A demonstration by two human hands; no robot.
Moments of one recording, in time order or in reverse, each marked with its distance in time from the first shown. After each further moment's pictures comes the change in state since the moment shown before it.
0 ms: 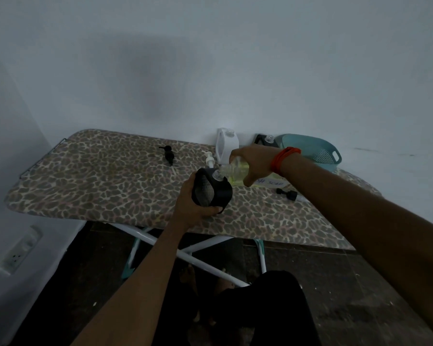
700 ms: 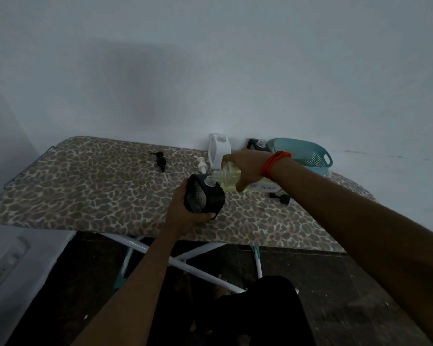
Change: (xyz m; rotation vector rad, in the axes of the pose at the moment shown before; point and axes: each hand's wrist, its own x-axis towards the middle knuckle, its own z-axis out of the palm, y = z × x) left_hand -0.001 0.001 -0.001 -0.037 -0.005 0.012; right_hand 0.000 -0.004 -0.002 -0.013 -0.016 0.028
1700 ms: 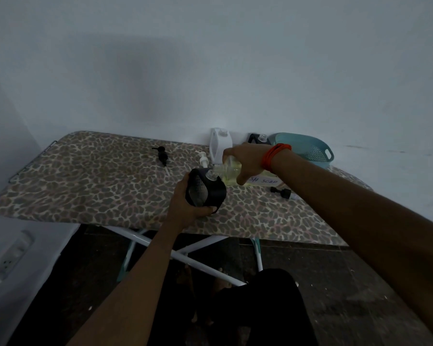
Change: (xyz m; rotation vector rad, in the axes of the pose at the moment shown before) left_hand -0.002 0.007 0.000 0.025 0.019 -0.027; right_hand 0.005 0.001 -0.001 -0.022 -0.016 -0.012
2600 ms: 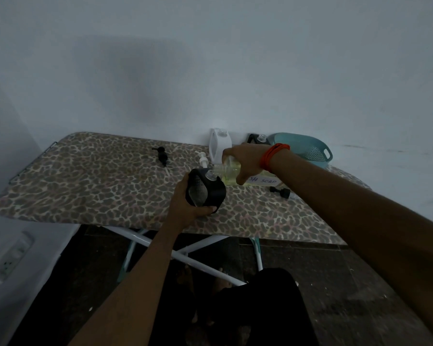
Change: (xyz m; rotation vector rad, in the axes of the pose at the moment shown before) left_hand -0.004 0.003 -0.002 -0.029 -0.010 -0.003; right_hand -0.003 -0.003 -0.001 0.003 0.001 0.007
